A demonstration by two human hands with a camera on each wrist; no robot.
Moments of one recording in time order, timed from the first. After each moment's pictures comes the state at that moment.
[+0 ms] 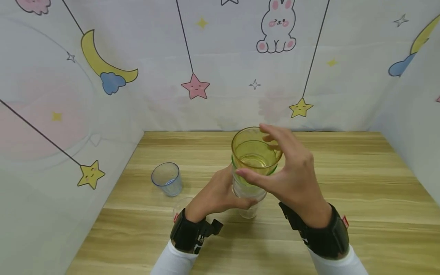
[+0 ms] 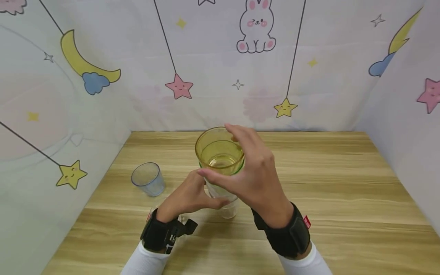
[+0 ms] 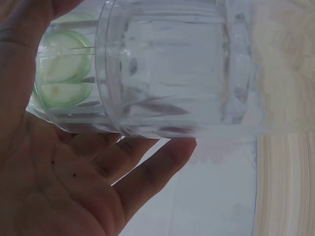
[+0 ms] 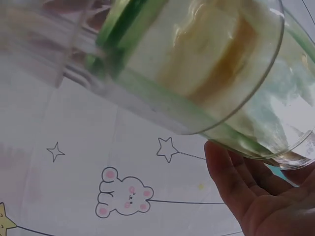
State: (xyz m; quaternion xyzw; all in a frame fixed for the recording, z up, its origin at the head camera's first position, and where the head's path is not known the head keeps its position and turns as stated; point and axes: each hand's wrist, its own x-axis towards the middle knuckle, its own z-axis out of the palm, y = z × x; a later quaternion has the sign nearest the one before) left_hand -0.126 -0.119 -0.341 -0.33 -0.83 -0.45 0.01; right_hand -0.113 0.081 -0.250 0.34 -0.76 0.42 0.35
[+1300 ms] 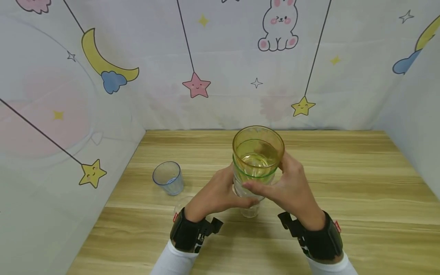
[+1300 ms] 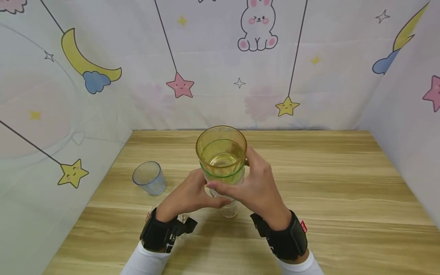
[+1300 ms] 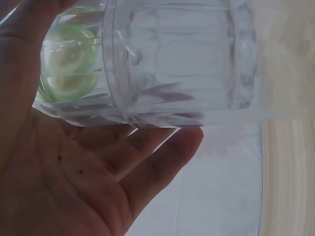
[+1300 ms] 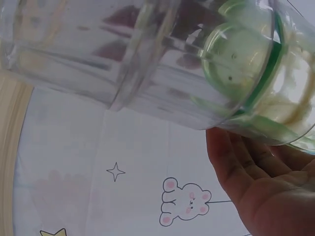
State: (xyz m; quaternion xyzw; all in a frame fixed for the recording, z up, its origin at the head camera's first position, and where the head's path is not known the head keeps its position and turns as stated) left_hand -0.125 -0.120 -0.337 -0.32 -0.84 -0.44 0.00; right_hand -0.120 0.088 -0.299 0.32 -0.76 0.53 0.17
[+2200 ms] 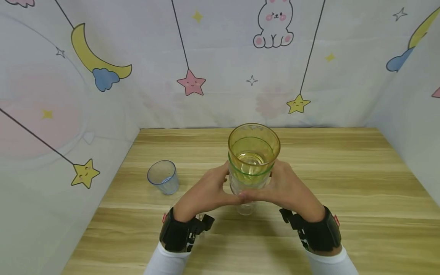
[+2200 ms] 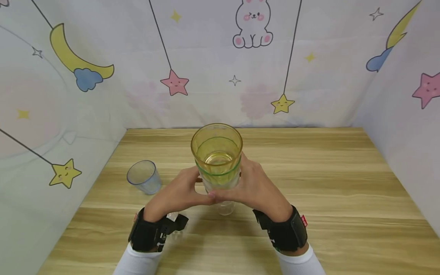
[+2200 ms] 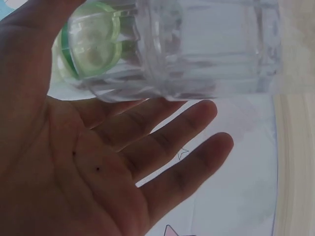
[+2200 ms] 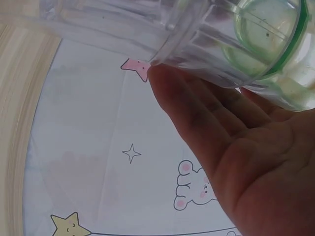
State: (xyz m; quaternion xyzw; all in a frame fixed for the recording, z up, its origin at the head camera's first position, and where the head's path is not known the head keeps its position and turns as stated) left_hand -0.122 -0.132 -0.330 -0.30 -0.85 -0.43 -0.03; right_hand -0.131 0.100 -0.313 0.32 -0.83 0.46 0.01
